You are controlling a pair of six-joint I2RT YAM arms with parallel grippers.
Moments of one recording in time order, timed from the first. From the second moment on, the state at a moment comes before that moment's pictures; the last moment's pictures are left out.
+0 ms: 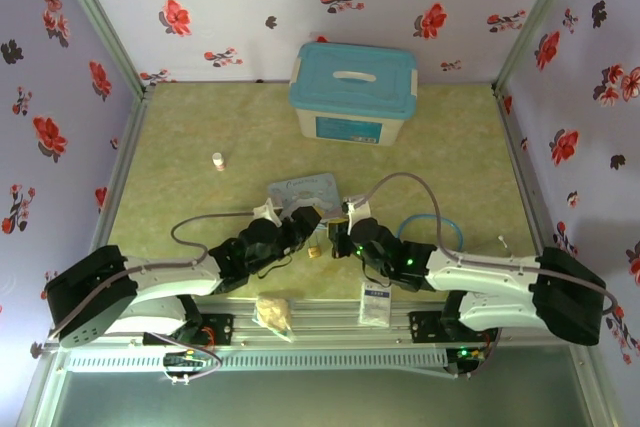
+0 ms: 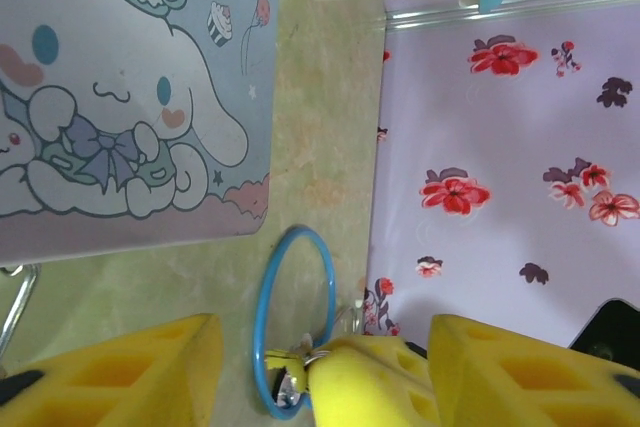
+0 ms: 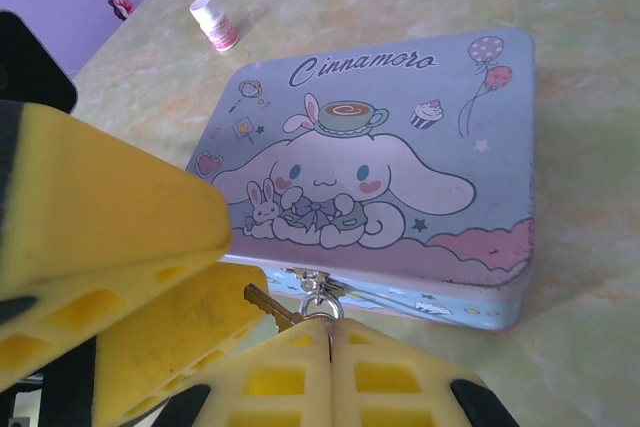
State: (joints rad) left arm -1.06 1.25 0.35 0.61 -0.18 -1.48; right arm 1.12 1.16 0.48 0.17 0.33 0.61
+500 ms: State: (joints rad) left arm -1.04 1.26 0.35 0.64 -0.18 -1.49; right arm 1.14 1.21 0.53 0.22 0.34 0.60
